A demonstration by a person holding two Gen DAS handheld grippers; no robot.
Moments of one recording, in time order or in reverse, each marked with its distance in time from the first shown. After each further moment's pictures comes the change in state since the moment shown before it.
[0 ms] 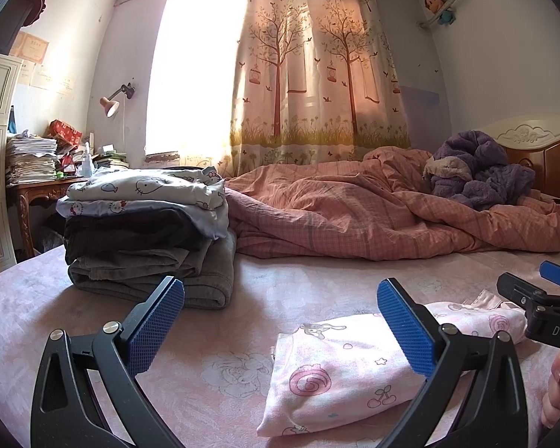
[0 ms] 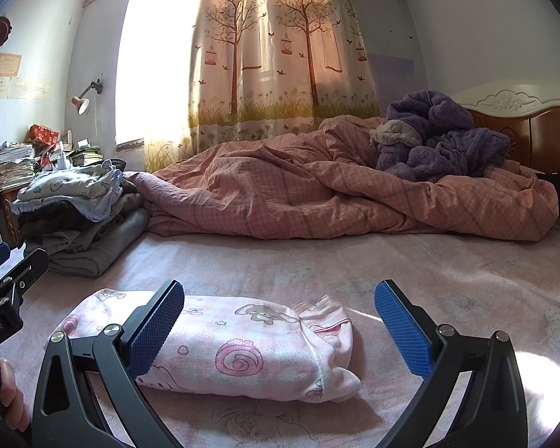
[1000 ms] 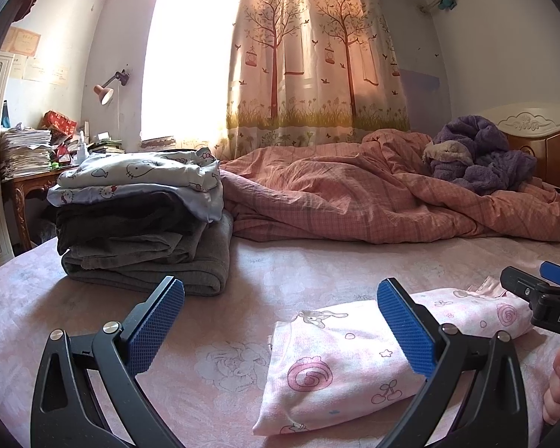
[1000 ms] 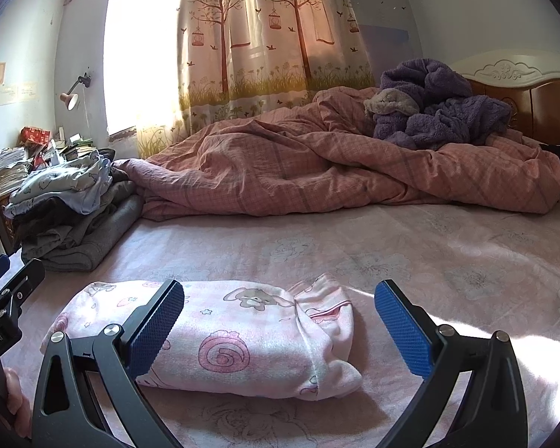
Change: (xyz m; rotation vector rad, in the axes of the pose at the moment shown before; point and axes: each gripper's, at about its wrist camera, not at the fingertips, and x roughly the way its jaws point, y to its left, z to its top) left arm 0.017 -0.004 -0.005 0.007 0.079 -0.007; right arm 0.021 -0.009 -0.009 0.061 0.083 0.003
